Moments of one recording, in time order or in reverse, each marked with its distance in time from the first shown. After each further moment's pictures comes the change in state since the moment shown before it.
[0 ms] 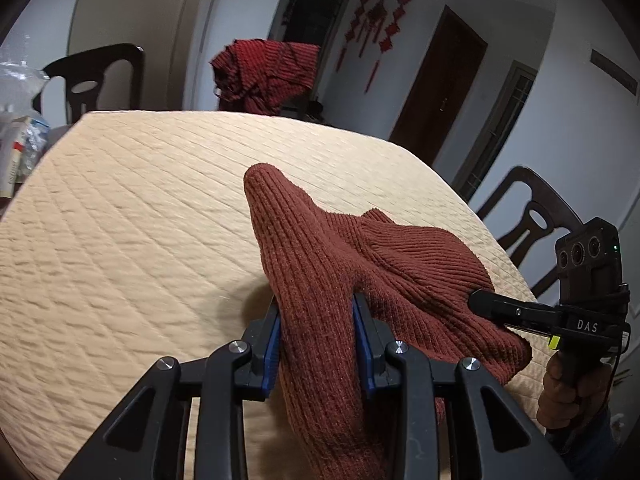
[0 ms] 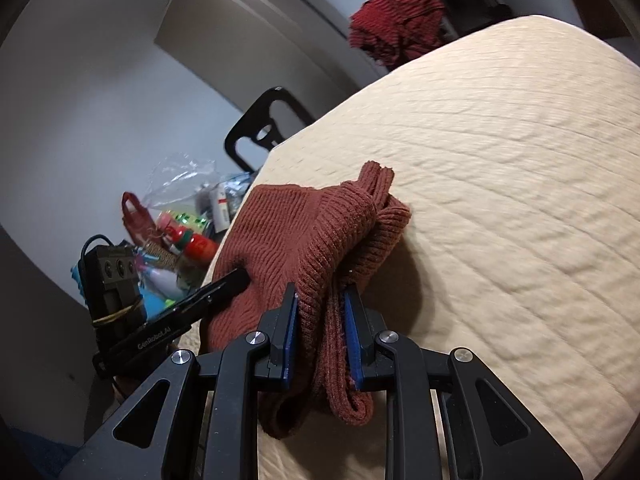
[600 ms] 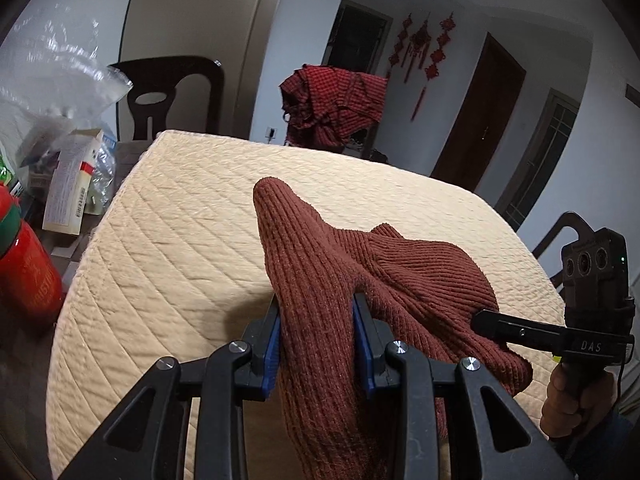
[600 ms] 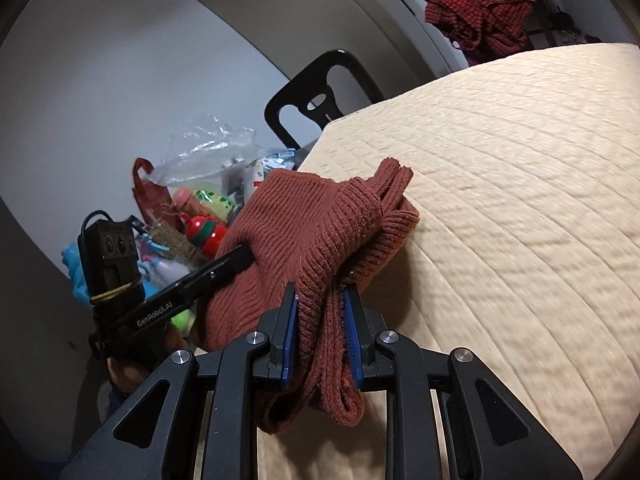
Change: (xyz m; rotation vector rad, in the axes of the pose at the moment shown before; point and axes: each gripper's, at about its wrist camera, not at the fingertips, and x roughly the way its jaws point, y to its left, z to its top) left arm -0.011 0.147 0.049 -0.049 -0.070 0.117; right arm 0.146 0.068 0.040 -0.118 0.086 0.077
